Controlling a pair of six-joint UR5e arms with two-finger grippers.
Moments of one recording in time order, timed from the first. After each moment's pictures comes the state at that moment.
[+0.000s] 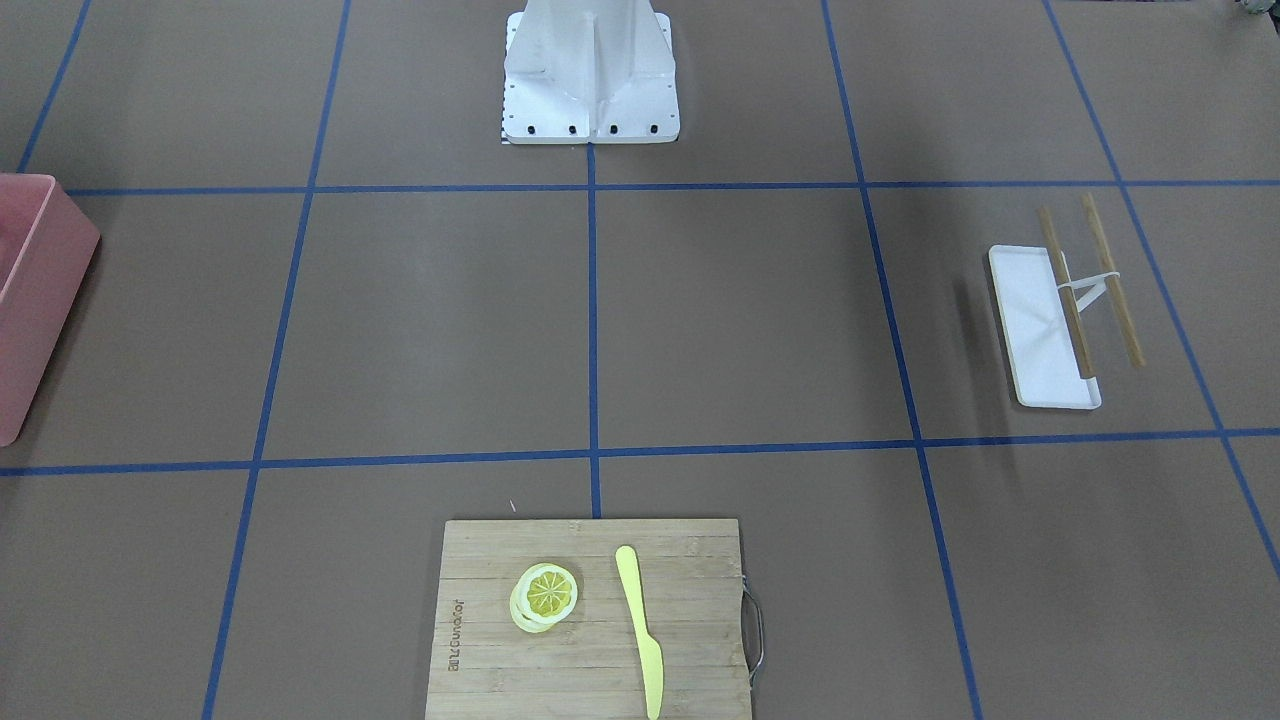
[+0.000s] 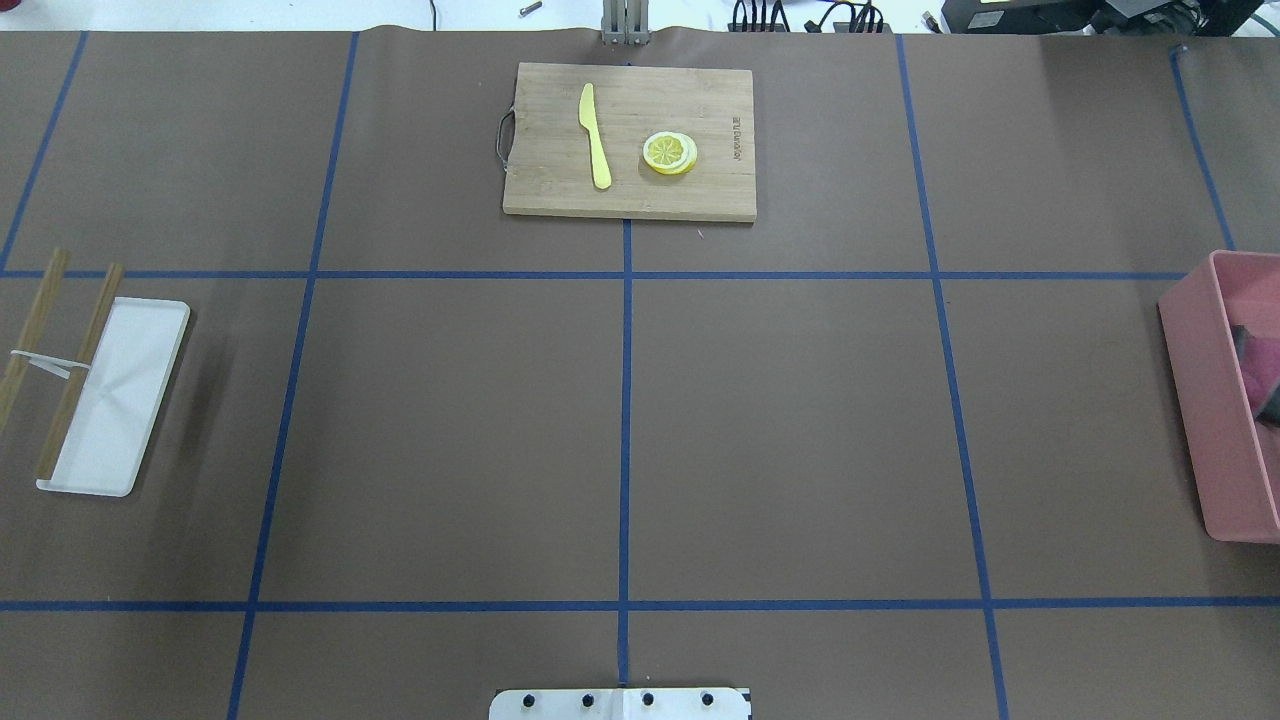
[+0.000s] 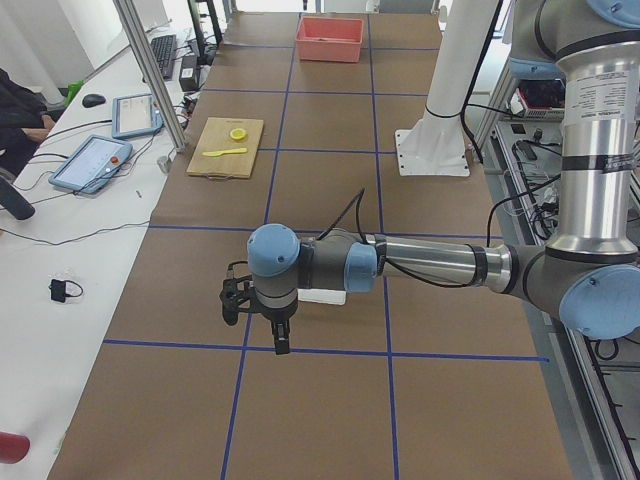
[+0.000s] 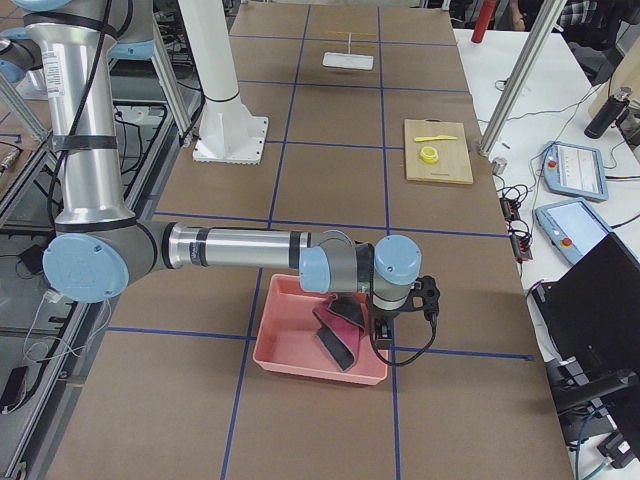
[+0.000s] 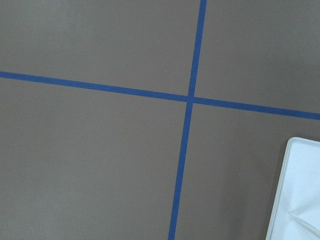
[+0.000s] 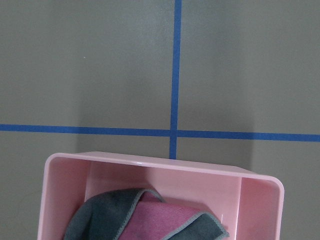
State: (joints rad) left arm -1.62 -1.52 -1.71 -1.54 -2.36 -0.18; right arm 1.57 -1.51 1.52 -1.52 2.39 0.02
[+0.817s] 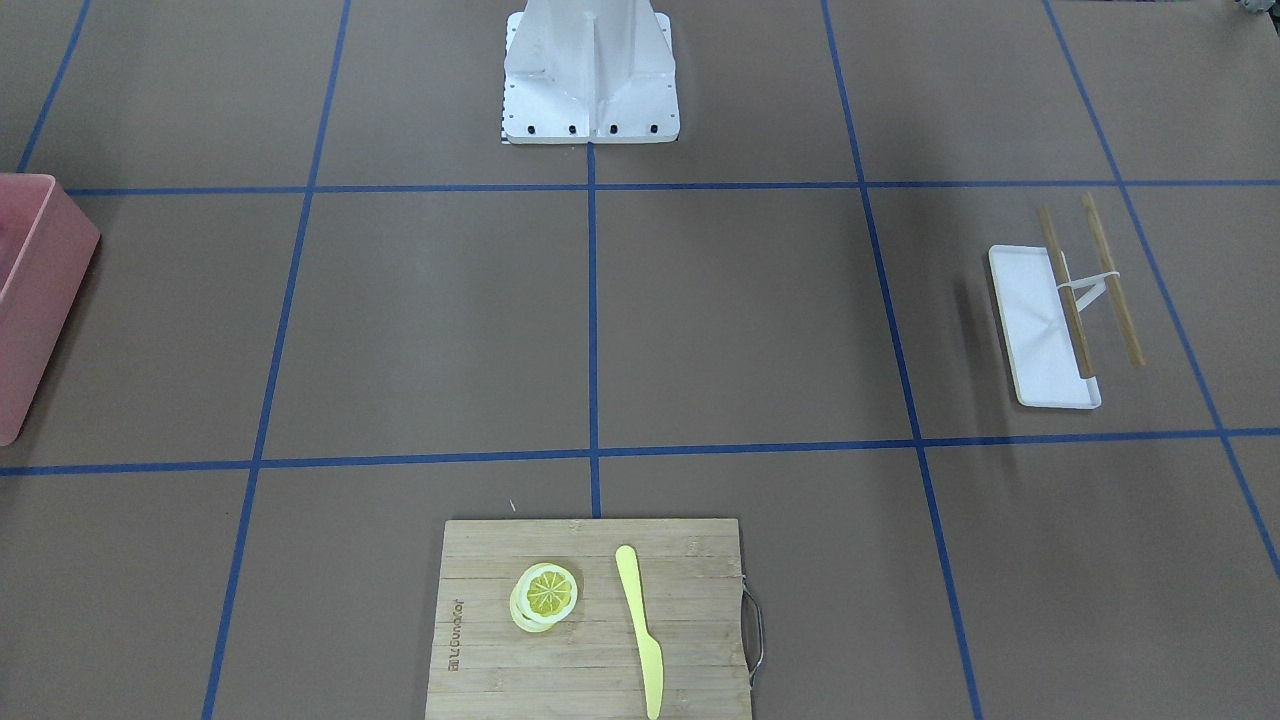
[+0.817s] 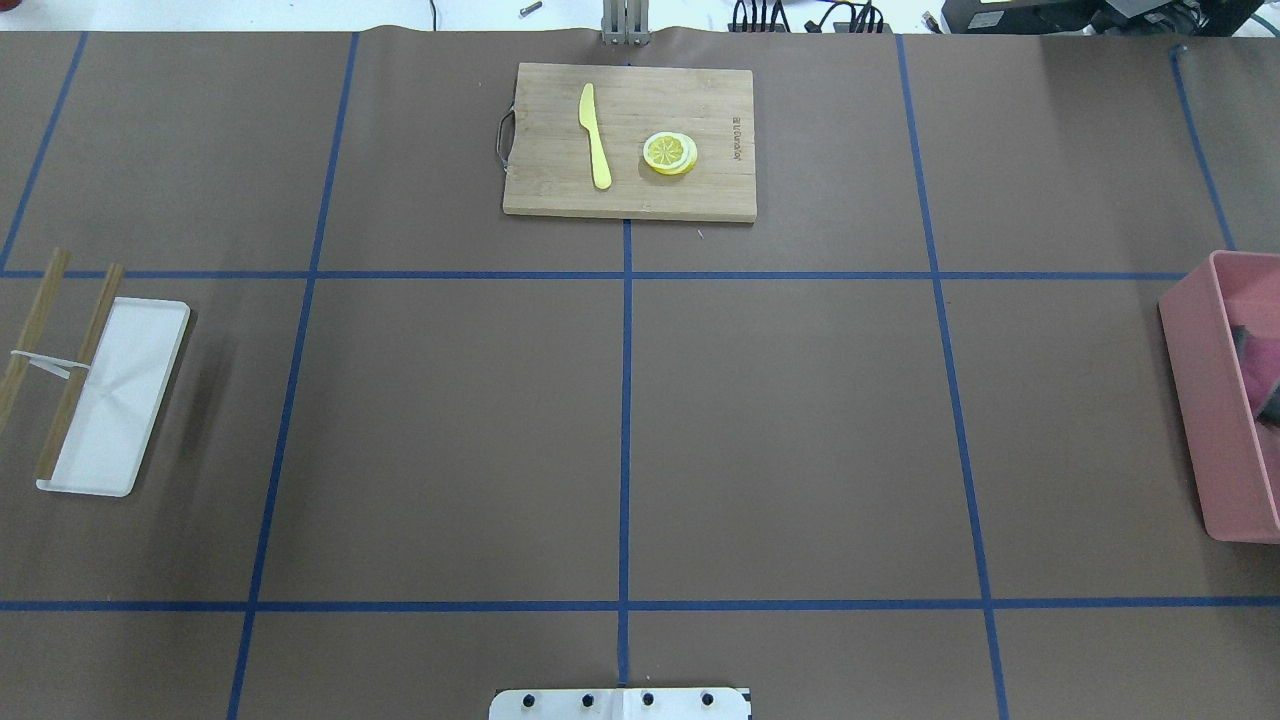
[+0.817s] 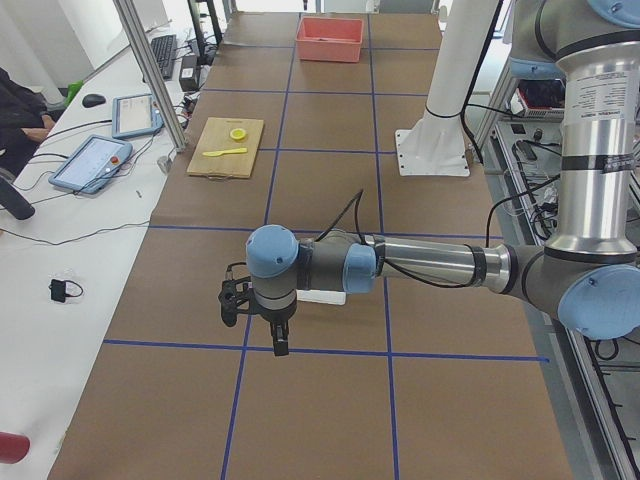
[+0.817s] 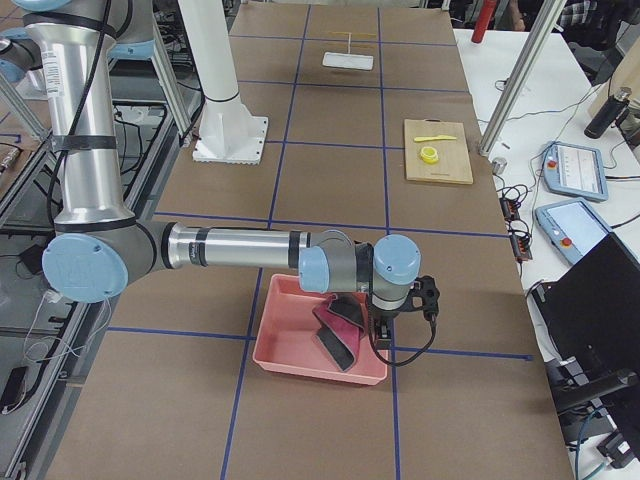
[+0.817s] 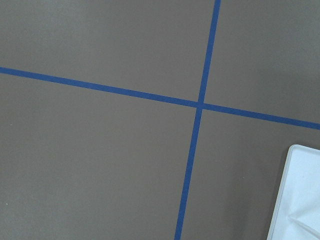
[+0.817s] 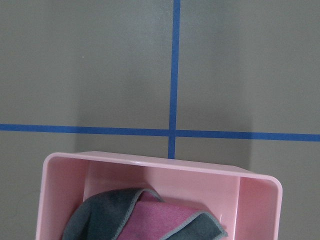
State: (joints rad) left arm -1.62 -1.52 -1.70 -1.54 -2.36 -0.18; right arm 1.57 -1.51 1.52 -1.52 2.38 0.02
